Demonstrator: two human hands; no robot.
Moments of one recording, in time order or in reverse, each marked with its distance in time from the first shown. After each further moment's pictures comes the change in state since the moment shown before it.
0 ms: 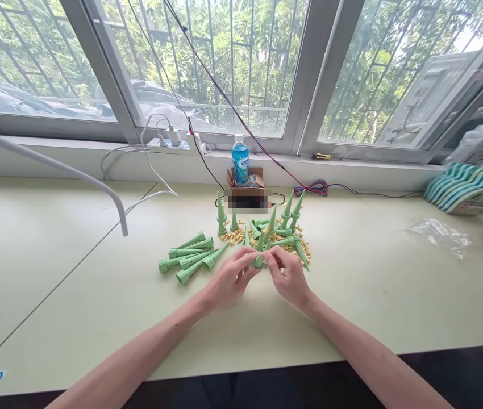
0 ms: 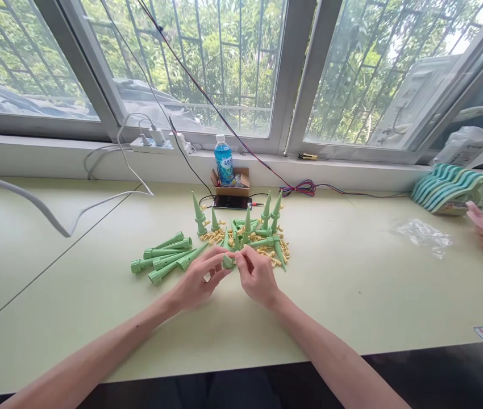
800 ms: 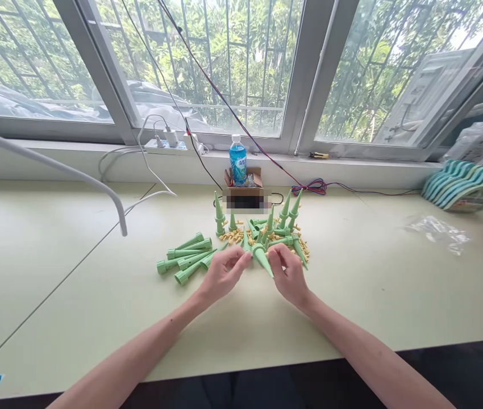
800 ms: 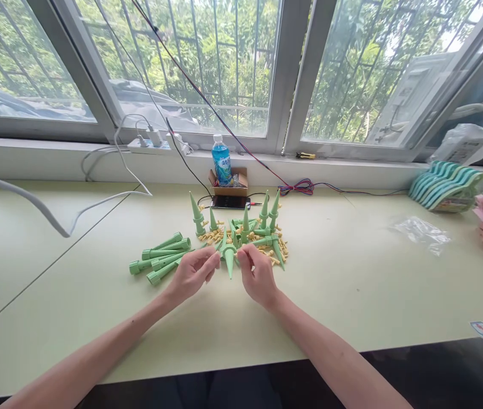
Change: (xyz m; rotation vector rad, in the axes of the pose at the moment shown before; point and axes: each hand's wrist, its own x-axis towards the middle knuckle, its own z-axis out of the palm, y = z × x) left_hand 0.007 0.010 -0.008 -0.284 0.156 -0.385; right_hand -0.002 0.003 0.003 0.044 0.109 -0.061
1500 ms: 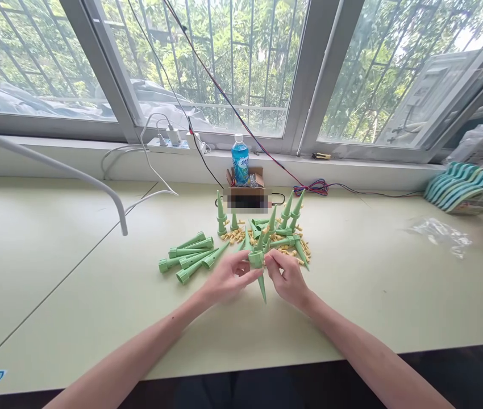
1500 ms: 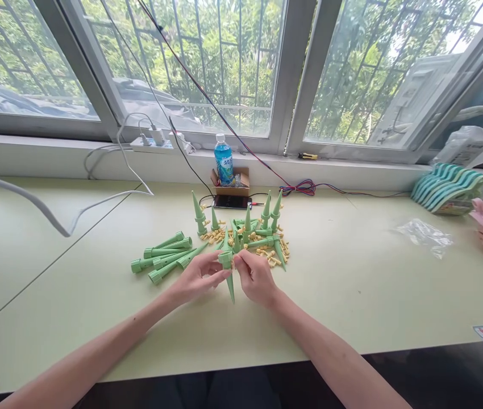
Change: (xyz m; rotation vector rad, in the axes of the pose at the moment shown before) left_hand -0.001 -0.002 0.001 -0.086 -0.232 -0.084; right_hand 0.001 0.000 -0.003 -0.015 -0.182 -0.038
